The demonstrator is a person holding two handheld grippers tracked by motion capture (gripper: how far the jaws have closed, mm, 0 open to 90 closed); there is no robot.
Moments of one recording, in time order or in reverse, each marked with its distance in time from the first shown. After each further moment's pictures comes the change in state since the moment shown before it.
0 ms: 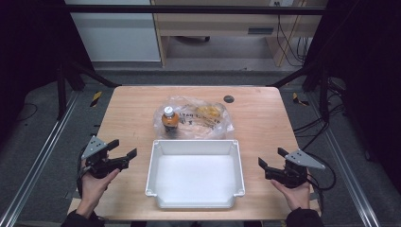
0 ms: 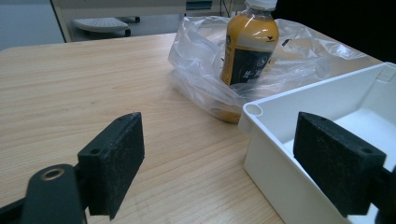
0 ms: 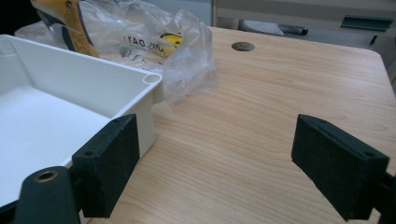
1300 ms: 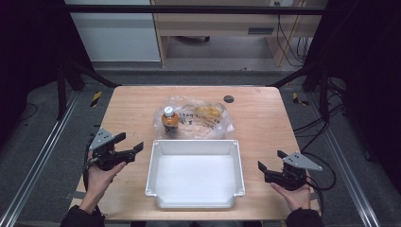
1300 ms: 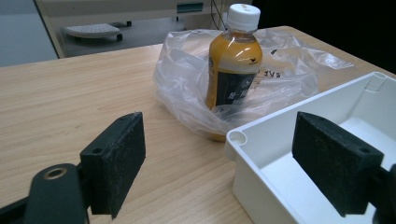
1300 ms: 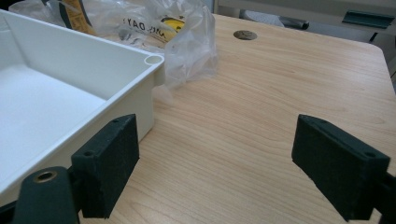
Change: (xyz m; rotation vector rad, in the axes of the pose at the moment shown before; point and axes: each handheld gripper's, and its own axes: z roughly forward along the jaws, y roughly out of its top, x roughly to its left) left arm -0.012 0.025 0.014 -0.003 -0.025 0.039; right arm 0.003 -0.005 -0.001 0.050 -0.016 -0.048
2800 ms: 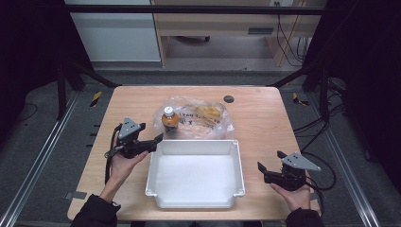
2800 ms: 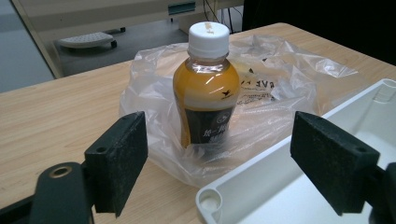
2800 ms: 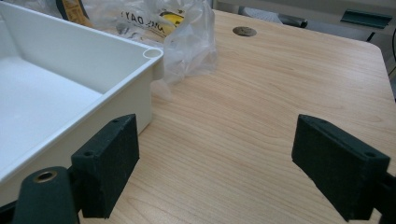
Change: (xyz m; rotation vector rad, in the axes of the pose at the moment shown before) left arm -0.031 0.026 0.056 0.015 0.001 0.081; right arm 0.001 -0.001 0.001 0.011 -0.007 -0.017
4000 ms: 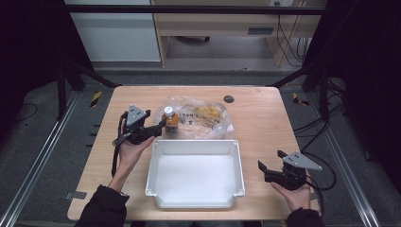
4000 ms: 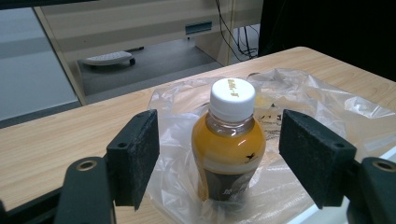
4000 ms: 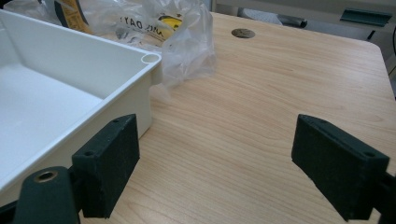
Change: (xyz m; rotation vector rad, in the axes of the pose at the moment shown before) left arm 0.005 0.026 0.025 -0.060 0.073 0.001; right arm -0.002 0.002 0.000 -0.009 0.000 0.020
